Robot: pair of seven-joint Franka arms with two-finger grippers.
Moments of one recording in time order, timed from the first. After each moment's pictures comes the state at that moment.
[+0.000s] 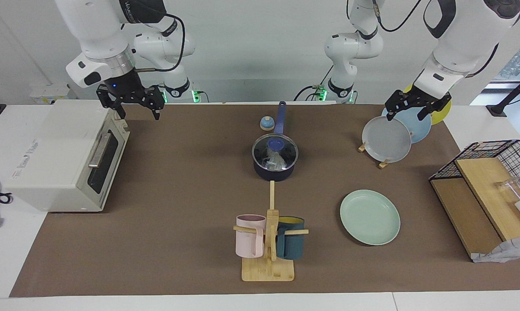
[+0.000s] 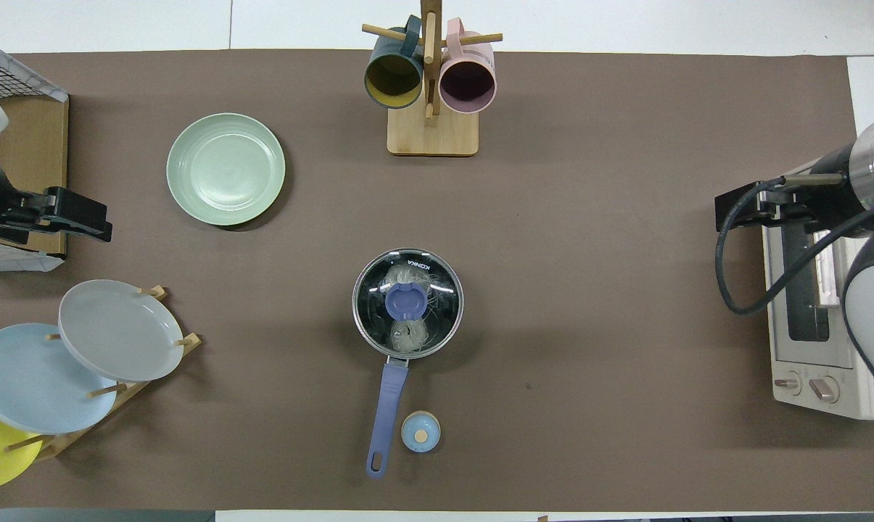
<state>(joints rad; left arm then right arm) -0.04 0.02 -0.07 -1.54 -0.02 1.48 -0.04 0.09 -0.01 0.02 -1.57 -0.01 1.55 0.16</state>
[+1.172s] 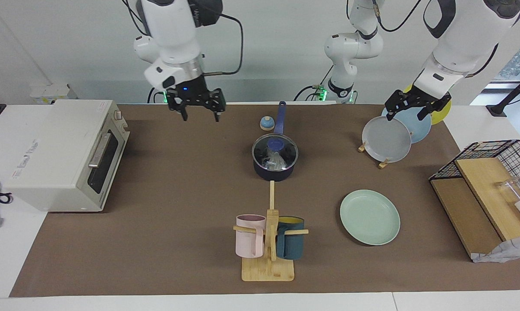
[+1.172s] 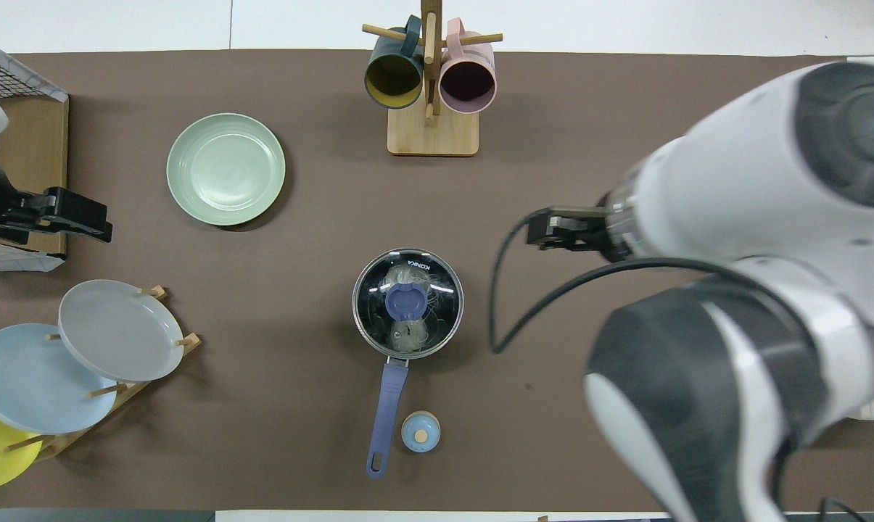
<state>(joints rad) -0.04 0.02 -0.07 -1.54 -0.02 1.48 -0.04 0.42 0.07 0.05 -1.61 0.05 1.73 0.60</state>
